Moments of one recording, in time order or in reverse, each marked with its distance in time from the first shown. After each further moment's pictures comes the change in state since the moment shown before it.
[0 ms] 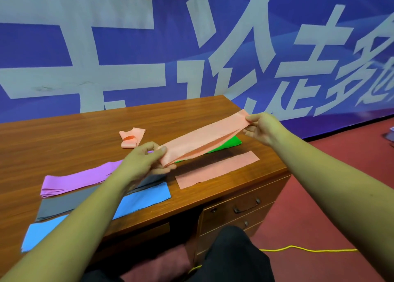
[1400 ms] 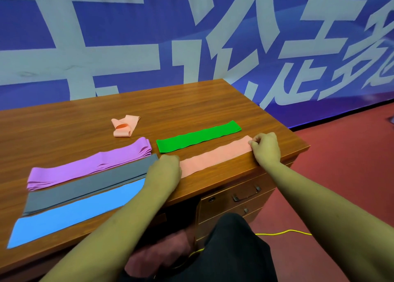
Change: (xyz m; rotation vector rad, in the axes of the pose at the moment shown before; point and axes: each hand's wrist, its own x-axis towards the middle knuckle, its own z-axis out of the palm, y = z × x) left_hand 0.039 -0.061 0.058 1.396 0.158 0.145; right_hand 0.028 0.117 -0.063 -1.166 0.403 -0.370
